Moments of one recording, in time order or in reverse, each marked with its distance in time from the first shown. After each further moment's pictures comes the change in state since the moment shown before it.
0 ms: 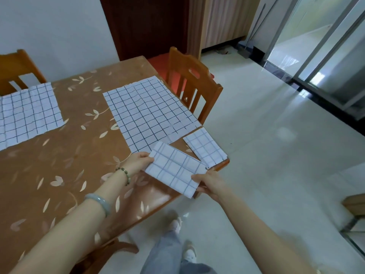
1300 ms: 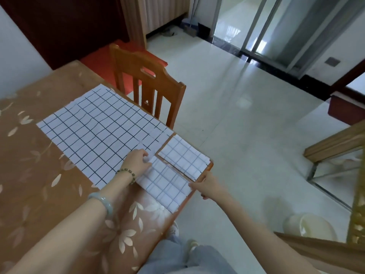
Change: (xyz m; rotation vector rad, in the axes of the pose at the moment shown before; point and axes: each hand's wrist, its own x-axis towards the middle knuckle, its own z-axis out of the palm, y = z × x) left_hand 0.134 0.059 0.054 0.879 -0.141 0.394; right_hand 0.036 -0.030 -0.022 -0.683 0.350 0.045
